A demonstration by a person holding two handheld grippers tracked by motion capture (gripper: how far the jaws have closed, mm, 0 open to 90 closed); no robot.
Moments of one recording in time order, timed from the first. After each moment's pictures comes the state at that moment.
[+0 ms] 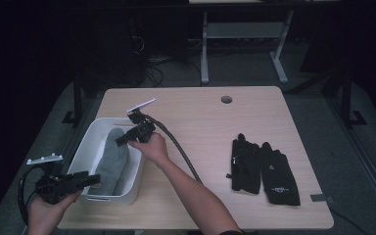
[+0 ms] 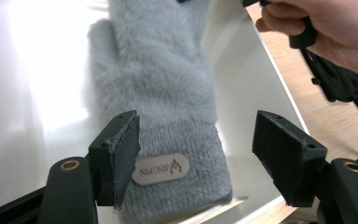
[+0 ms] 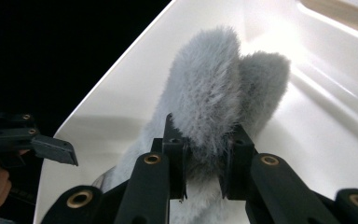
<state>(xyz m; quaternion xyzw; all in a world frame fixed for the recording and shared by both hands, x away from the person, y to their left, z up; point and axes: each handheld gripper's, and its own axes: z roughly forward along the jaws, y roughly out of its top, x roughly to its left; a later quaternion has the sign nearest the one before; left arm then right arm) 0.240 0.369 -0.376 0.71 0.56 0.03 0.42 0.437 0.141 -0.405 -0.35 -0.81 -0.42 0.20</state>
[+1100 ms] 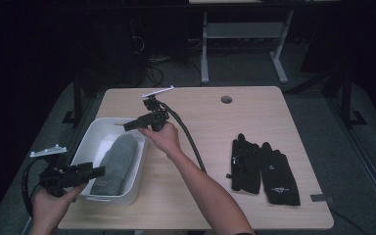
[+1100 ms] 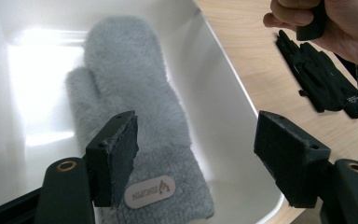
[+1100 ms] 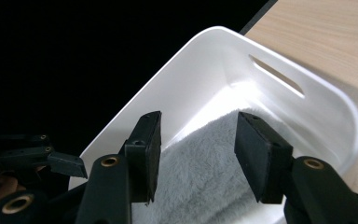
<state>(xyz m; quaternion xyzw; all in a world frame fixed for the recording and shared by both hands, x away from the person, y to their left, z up) 0.249 0.349 -0.353 0.72 0.54 0.05 0.43 0.448 0.090 -0.368 -0.37 -0.77 -0.48 0.18</state>
